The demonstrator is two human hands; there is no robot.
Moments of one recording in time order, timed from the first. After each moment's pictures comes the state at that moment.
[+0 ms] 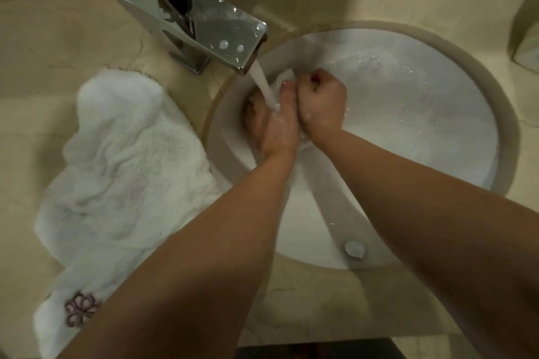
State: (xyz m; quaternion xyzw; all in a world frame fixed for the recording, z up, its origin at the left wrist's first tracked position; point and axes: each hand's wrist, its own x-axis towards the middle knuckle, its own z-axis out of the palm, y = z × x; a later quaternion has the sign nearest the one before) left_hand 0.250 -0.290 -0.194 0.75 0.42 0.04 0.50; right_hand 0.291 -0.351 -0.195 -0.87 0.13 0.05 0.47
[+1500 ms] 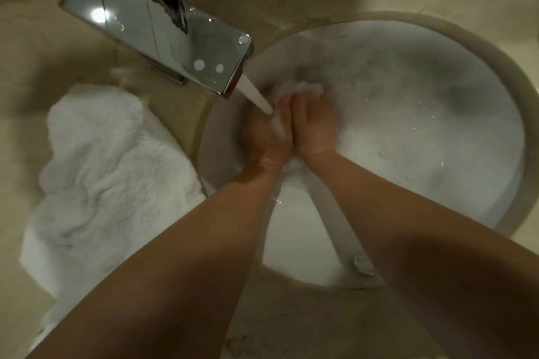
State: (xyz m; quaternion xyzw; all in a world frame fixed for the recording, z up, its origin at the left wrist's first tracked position) left_hand 0.246 -0.274 -0.235 0.82 0.32 0.00 0.48; right_hand 0.270 -0.349 -0.231 -0.88 0.06 0.07 0.47
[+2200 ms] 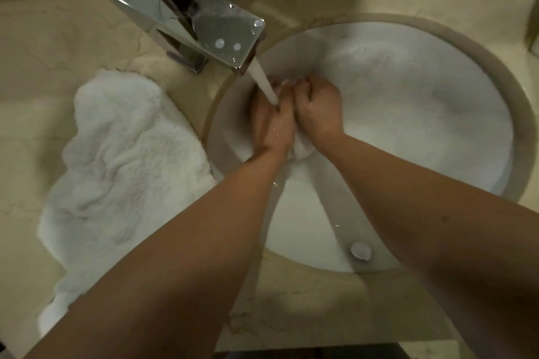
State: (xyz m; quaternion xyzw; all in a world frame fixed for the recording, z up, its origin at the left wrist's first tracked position) left_hand 0.249 -0.271 -0.206 0.79 0.29 0.04 0.54; right_hand 0.284 -0.352 -0.212 -0.88 0.07 0.07 0.46
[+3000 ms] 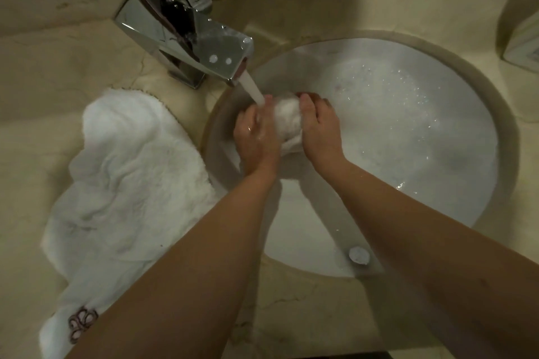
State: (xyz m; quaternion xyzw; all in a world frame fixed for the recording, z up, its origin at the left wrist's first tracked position) left_hand 0.231 -0.270 -0.189 0.71 0.38 0.06 0.59; right_hand 0.258 -0.365 -0.192 -0.81 0.11 0.11 0.57
